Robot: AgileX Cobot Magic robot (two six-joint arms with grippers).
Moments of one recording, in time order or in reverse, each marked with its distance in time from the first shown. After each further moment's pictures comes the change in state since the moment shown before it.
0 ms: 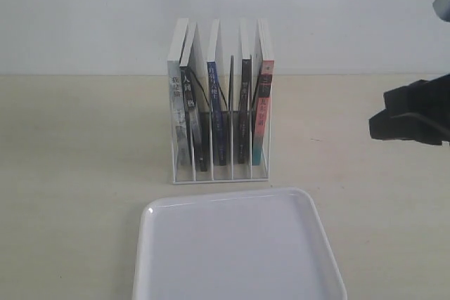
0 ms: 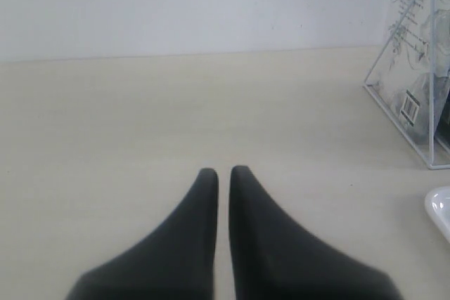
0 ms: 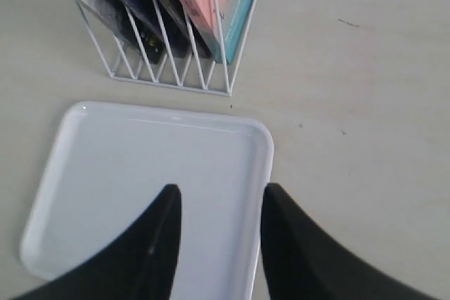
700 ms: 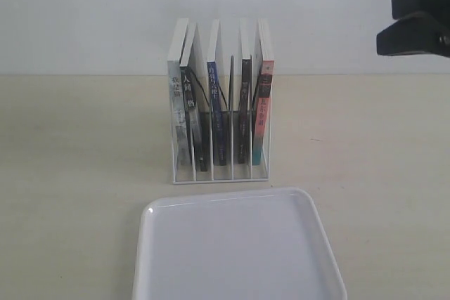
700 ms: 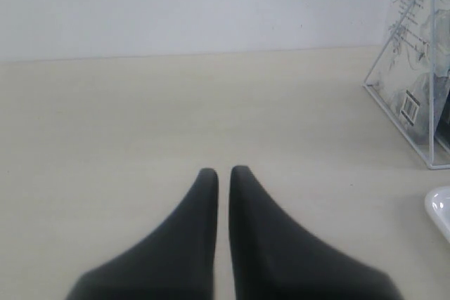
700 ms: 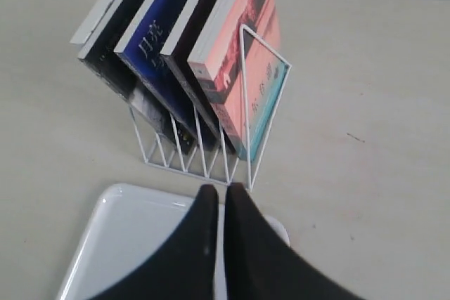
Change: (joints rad) left arm 0.000 0.000 0.000 0.000 0.000 0.000; right arm 0.000 0.036 -0.222 0.029 0.027 0.001
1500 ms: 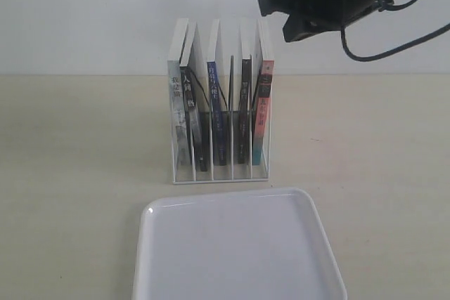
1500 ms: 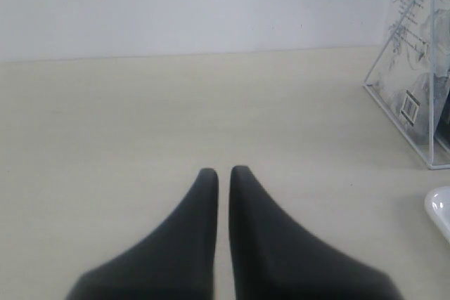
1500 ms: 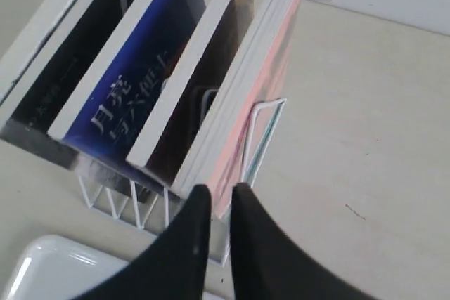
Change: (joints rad) left arm 0.000 0.000 0.000 0.000 0.000 0.000; right arm 0.260 0.520 -0.473 -0.448 -0.027 0.355
